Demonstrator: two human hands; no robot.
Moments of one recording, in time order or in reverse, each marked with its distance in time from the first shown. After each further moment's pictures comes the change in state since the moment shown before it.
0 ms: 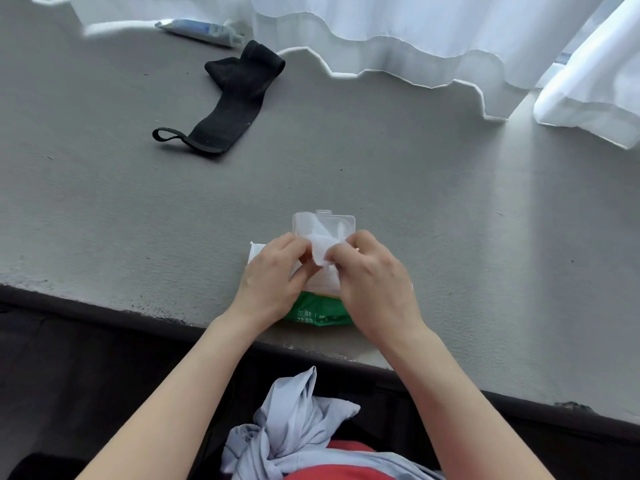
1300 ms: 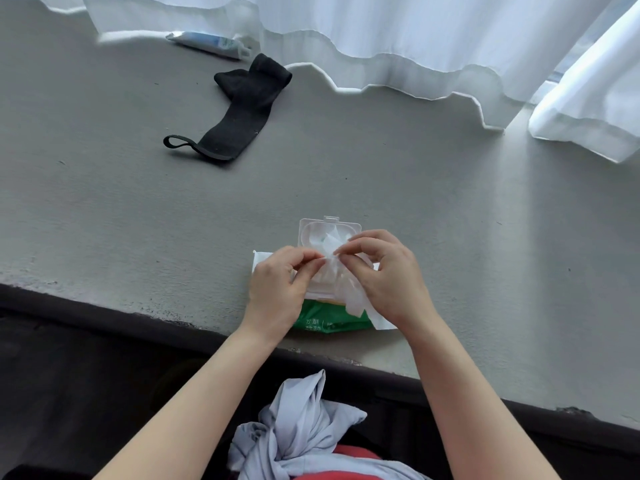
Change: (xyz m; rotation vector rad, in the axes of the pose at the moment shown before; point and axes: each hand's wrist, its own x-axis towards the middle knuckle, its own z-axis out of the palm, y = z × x) left_hand -0.014 0.014 -0.001 -0.235 0.251 -0.054; right_hand 0.015 0.002 -0.014 0.518 -0.161 0.328
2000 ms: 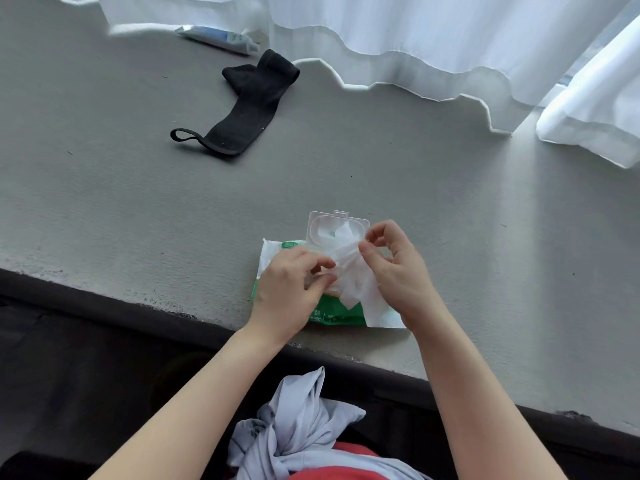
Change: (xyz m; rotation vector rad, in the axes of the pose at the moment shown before) left_hand -0.007 -0.008 0.007 0.177 -0.046 0.091; right_hand 0.001 0.002 -0.005 0.206 -0.018 0.154
